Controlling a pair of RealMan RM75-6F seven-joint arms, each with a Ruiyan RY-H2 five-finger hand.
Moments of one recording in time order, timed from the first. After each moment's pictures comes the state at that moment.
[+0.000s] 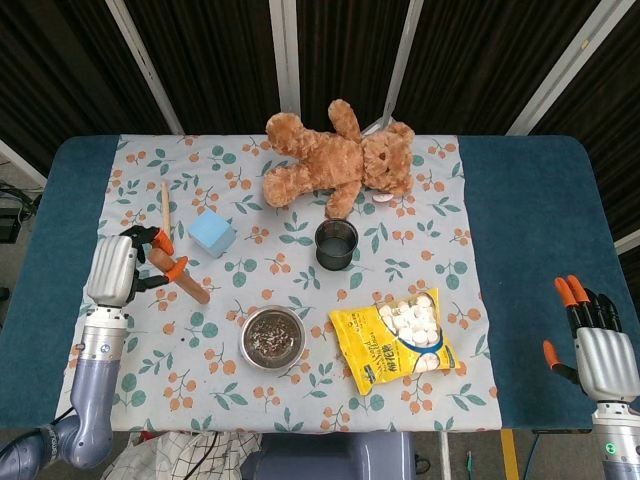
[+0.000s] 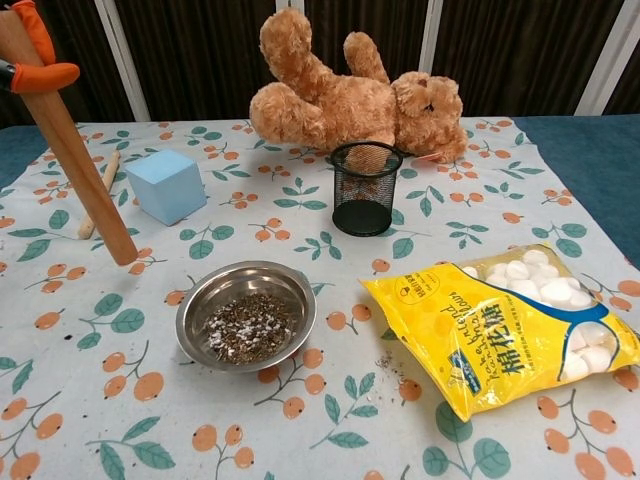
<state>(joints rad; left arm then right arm) -0.46 -1.44 -0.30 -1.72 1.26 1.41 0.08 0.08 -1.12 0.08 -1.65 -1.43 1.45 -0.08</state>
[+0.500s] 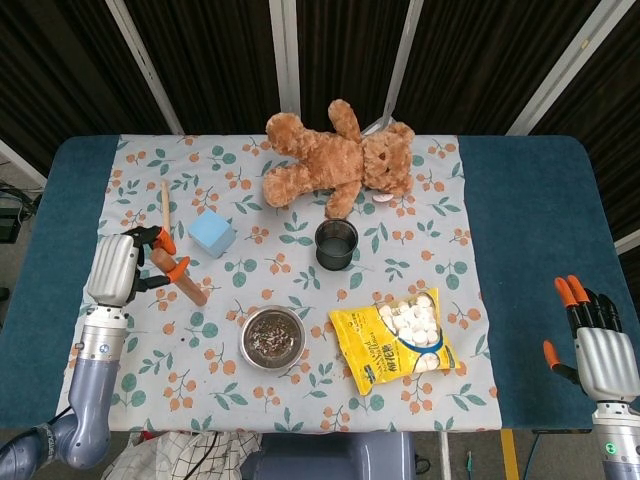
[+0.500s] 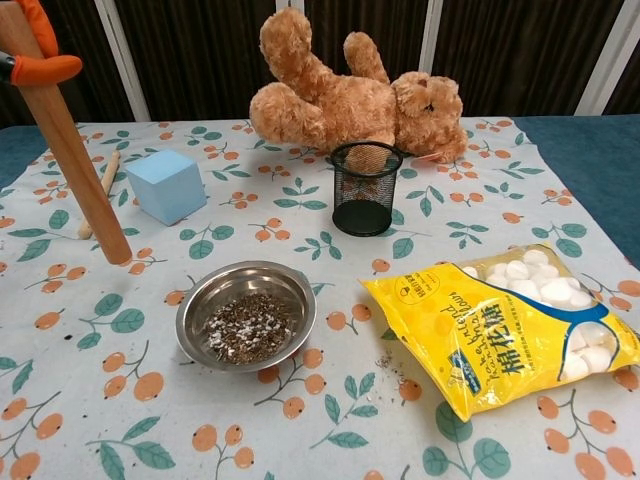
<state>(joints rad) -0.46 -1.42 -0.30 -1.73 1.28 1.40 0.07 0.08 -1.12 0.08 -1.65 -1.43 1.45 -0.08</state>
